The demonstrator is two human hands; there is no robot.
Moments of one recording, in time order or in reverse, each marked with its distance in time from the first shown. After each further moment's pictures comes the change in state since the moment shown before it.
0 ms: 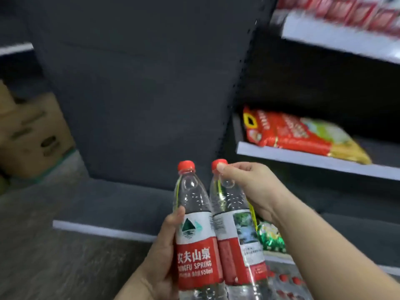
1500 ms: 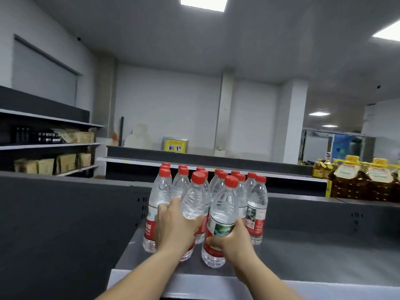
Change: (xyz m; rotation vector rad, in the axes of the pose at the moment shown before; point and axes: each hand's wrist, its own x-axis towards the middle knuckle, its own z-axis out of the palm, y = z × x) left_hand 0.390 0.199 0.449 1.512 0.938 1.018; right_hand 0.151 -0.281 -0.379 -0.091 0.470 -0.481
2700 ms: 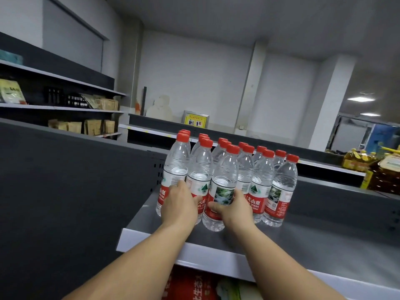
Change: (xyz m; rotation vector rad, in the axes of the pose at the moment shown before) left_hand 0.014 -0.047 0.033 0.188 -0.004 -0.048; right_hand 0.044 0.023 0.043 -0.289 -0.015 0.057
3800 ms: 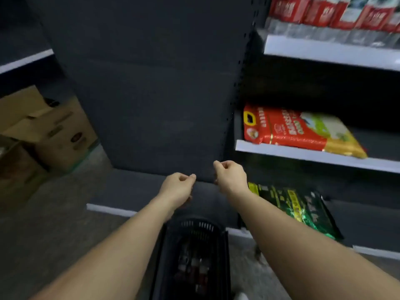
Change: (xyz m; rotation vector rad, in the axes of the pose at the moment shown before) left_hand -0.287 -0.402 -0.197 -0.323 -0.597 -0.698; right_hand -0.424 0.053 0.269 0.022 -0.312 0.366
